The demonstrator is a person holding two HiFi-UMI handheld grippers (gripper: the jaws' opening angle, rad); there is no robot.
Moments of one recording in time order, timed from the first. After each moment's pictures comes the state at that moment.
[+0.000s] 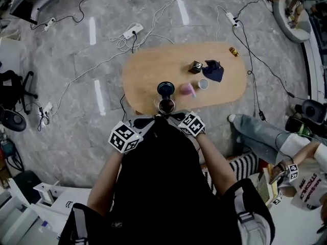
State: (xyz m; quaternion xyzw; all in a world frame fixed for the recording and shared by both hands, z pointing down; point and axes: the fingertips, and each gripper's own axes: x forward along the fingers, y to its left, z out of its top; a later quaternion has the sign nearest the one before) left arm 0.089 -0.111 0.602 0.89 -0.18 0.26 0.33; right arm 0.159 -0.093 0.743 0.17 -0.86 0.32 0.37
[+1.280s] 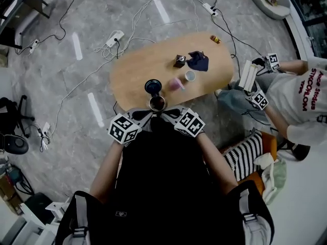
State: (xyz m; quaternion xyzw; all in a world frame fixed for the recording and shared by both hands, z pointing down) left arm 0.122 -0.122 0.609 0.90 -0.12 0.26 0.32; right arm 0.160 -0.102 0.644 0.23 -0.88 0.27 0.31
